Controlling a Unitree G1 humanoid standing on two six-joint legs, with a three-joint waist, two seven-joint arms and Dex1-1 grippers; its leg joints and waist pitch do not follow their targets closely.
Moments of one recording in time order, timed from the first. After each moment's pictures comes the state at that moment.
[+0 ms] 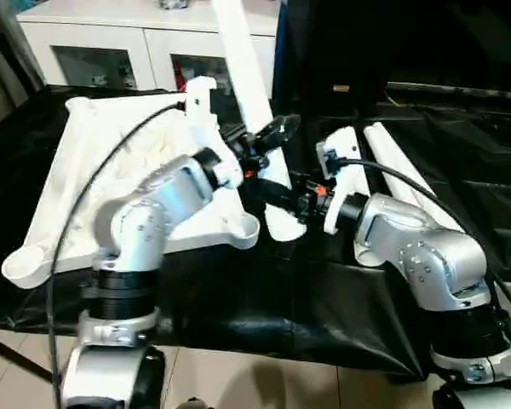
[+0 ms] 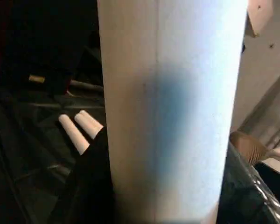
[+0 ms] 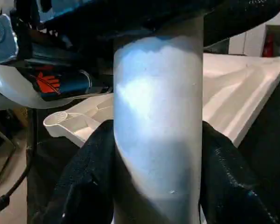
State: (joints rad) left arm -0.70 0.11 0.12 -0.03 -0.70 0.82 -0.36; right arm -0.54 -0.25 0.10 -0.11 0.51 0.73 0.59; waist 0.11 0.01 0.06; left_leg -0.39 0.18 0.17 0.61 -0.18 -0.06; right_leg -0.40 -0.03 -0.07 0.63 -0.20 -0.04
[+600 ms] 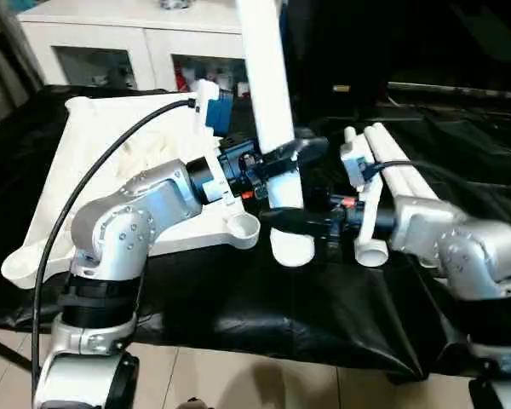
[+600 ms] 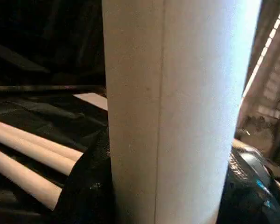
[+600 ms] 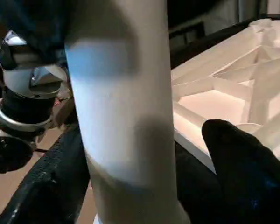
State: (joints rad) left arm -0.67 0.24 0.01 -0.11 -0.79 0.83 -0.73; right arm -0.60 -0.43 0.08 -0.03 0.70 0.89 0.95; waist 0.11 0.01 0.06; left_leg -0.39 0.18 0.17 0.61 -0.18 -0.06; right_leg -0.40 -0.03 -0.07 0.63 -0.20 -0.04
